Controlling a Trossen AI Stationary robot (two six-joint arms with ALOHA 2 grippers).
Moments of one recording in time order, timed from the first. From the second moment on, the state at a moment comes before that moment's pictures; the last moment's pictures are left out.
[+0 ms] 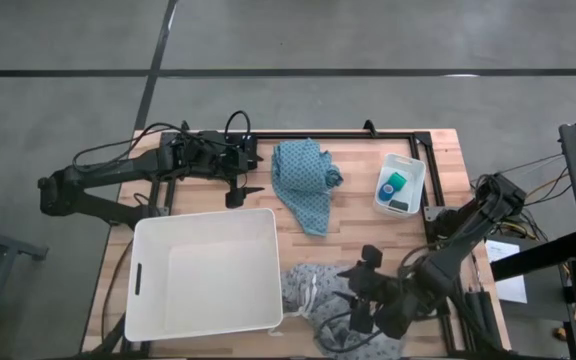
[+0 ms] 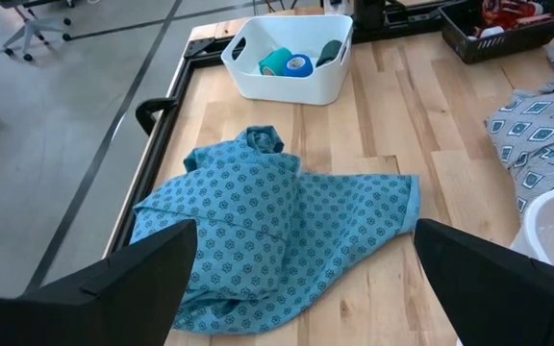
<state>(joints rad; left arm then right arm) 0.29 1.18 1.01 -0.40 0.10 0.31 0.77 1.60 1.38 -0.76 0.69 0.87</state>
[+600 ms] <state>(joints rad) 0.29 1.18 1.01 -0.40 0.10 0.31 0.75 1.72 1.36 -0.59 0.62 1.07</state>
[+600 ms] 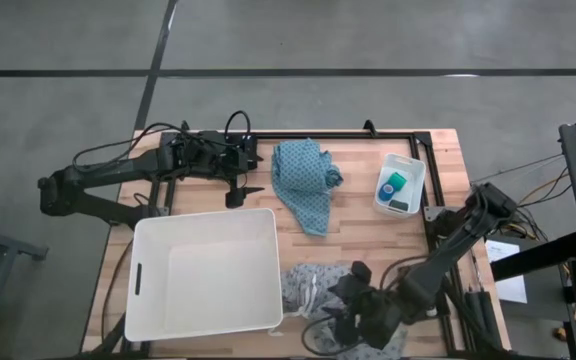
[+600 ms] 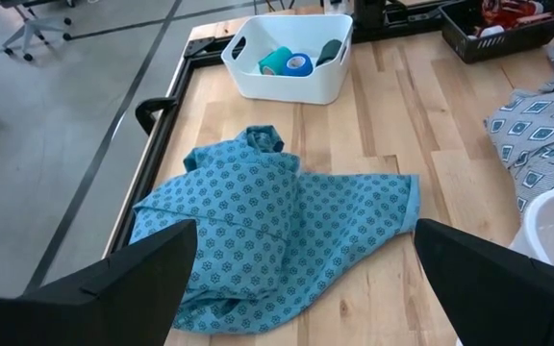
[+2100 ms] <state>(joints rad) 0.29 1.18 1.01 -0.40 0.10 0.31 0.67 2.08 1.36 -0.58 0.45 1.15</state>
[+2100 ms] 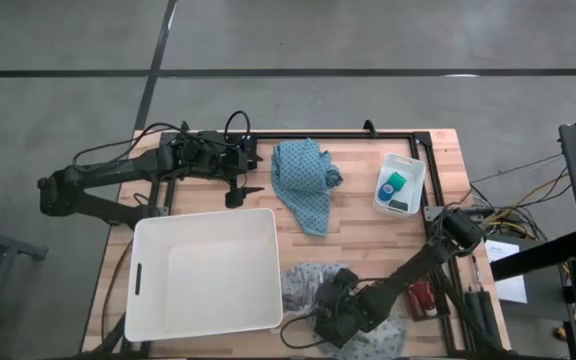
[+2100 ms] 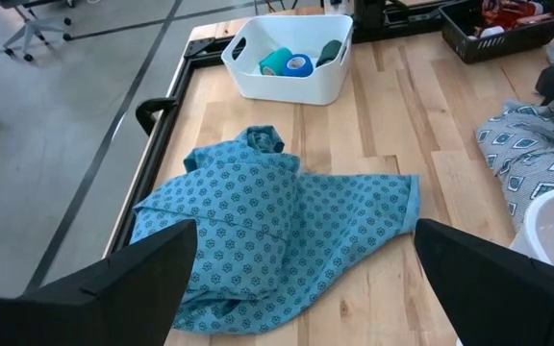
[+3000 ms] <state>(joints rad) 0.29 1.18 1.01 -0.40 0.10 0.31 0.66 2.08 1.35 -0.54 0.44 1.16</state>
